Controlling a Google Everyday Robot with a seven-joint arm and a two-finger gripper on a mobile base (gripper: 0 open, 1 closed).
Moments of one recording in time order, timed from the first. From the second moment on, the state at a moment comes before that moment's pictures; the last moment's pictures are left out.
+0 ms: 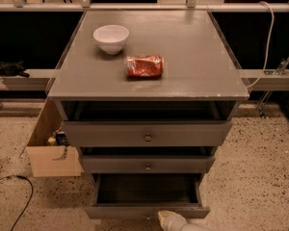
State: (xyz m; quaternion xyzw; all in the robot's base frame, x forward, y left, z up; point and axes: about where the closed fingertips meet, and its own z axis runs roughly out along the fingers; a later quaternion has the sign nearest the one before) arm 0.443 -0.091 0.190 -0.11 0.92 0.14 0.34
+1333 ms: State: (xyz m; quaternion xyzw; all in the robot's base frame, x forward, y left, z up) arm 0.535 -0.051 0.222 -0.15 0.90 0.12 0.39
